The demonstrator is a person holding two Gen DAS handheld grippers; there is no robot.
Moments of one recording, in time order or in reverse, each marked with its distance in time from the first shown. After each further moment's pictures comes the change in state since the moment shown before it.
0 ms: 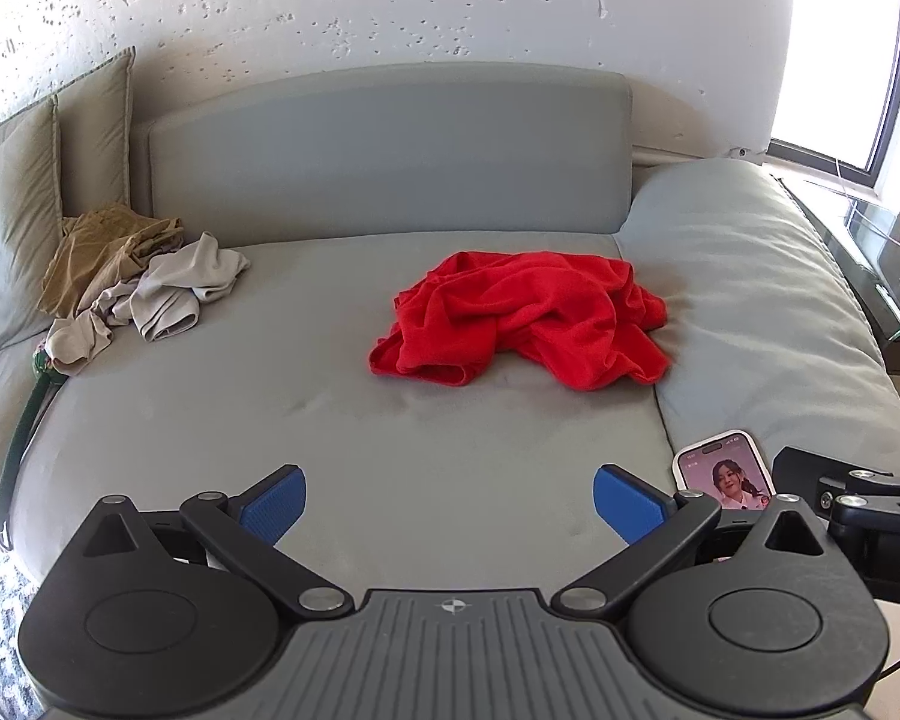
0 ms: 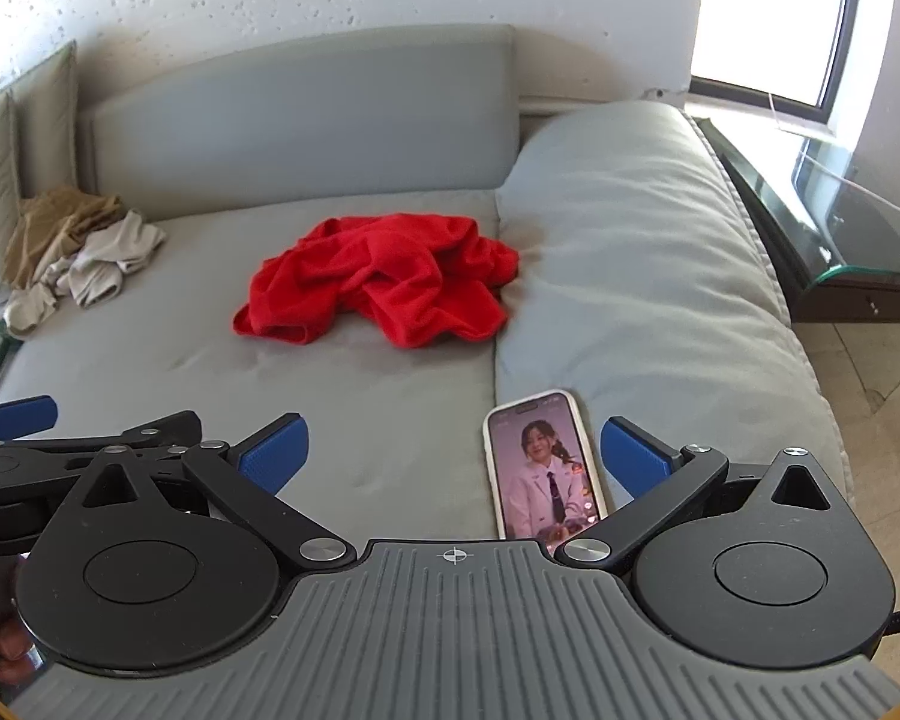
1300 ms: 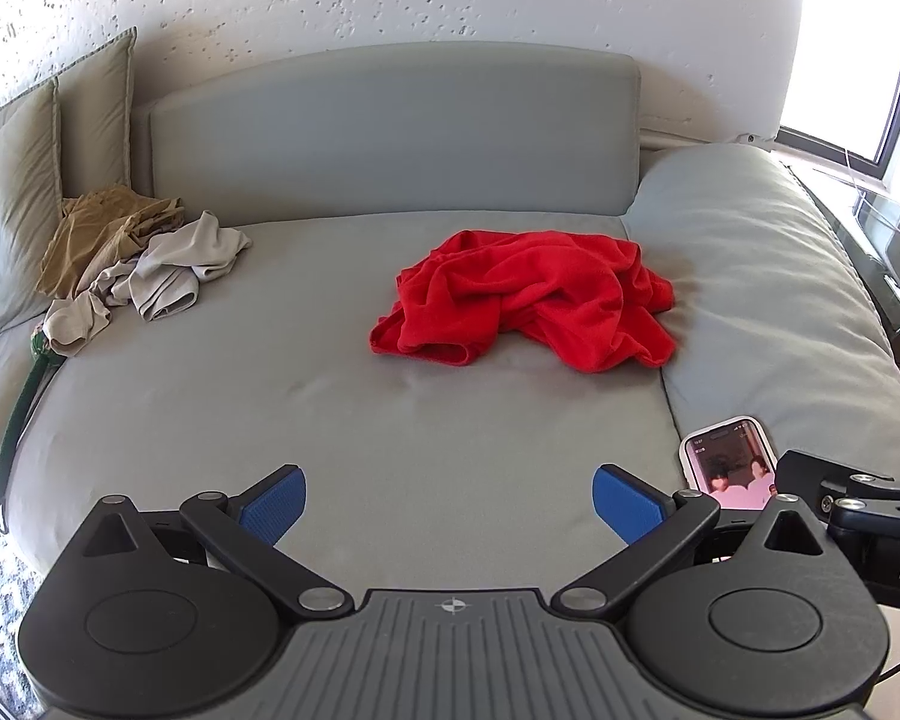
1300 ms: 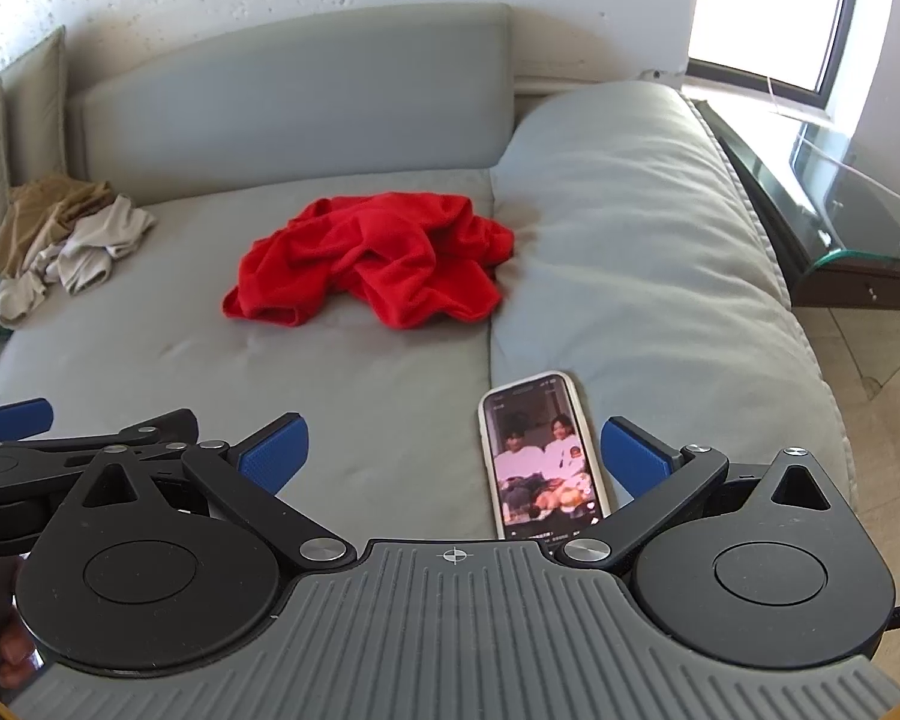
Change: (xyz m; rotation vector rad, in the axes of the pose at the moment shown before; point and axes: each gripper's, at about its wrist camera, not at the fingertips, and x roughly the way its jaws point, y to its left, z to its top) left arm 0.013 -0.001 -0.006 -0.011 0.023 0.021; right arm 0.011 0.001 -0.006 0.007 0.027 -0.008
